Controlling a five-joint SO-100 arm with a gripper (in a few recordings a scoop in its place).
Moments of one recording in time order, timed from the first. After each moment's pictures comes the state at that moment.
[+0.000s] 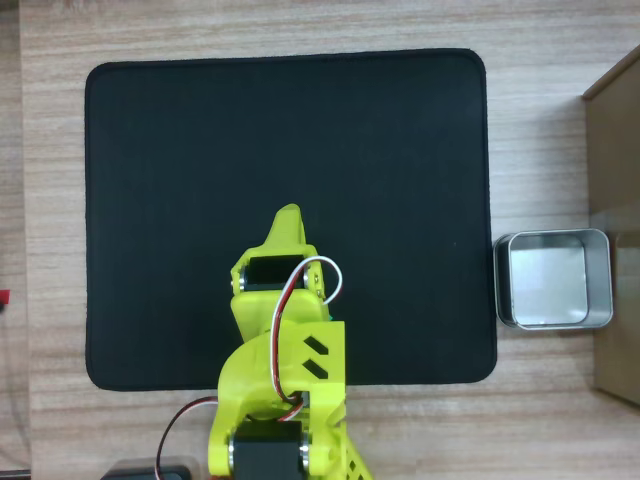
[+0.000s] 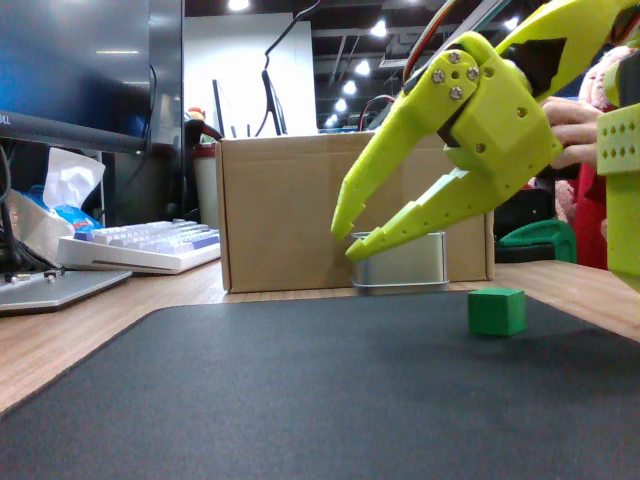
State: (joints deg) arm 0.9 191.5 176.9 46.7 -0.3
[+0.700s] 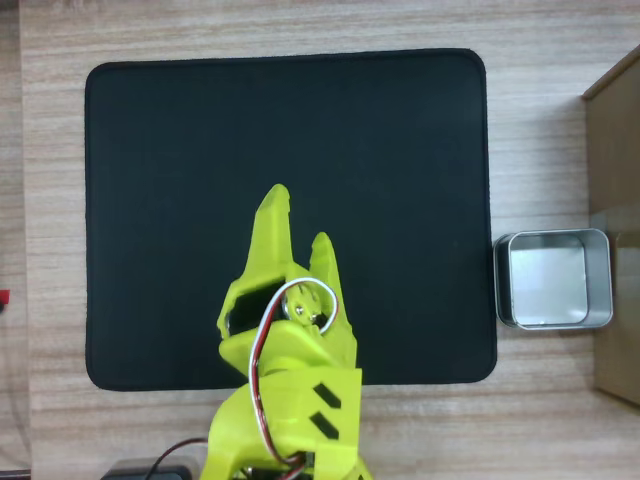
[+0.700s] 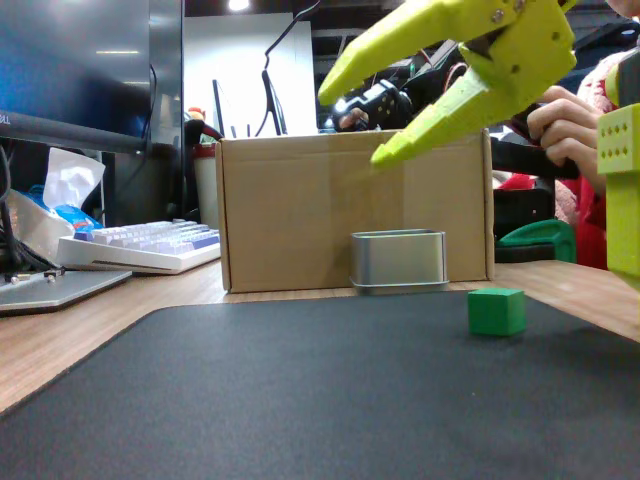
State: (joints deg) arm 5.9 191.6 157.3 66.4 -31.4
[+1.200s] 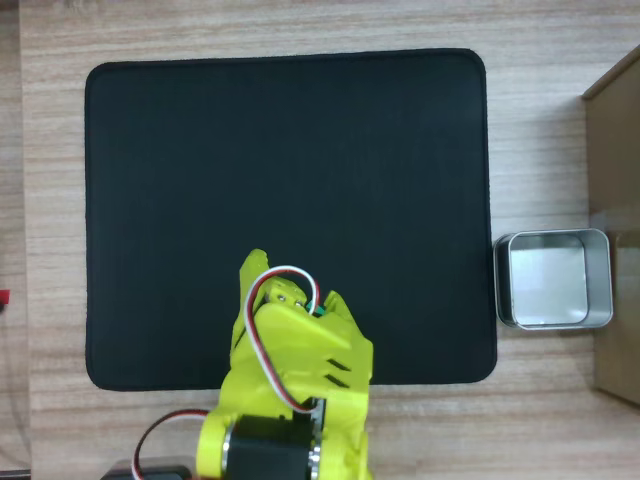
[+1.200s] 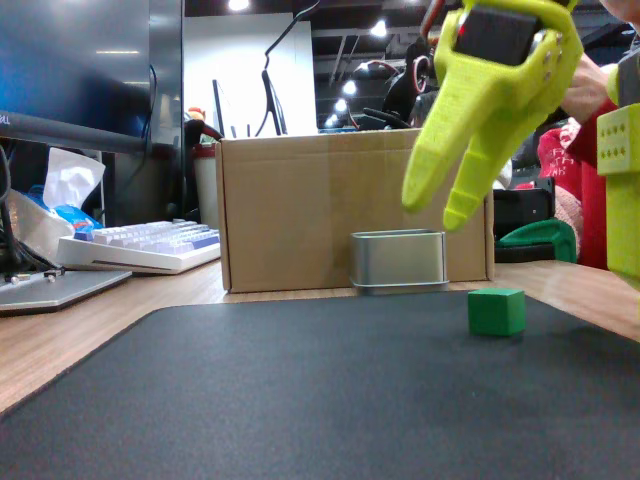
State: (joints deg) arm 9.1 166.1 150.6 77.8 -62.5
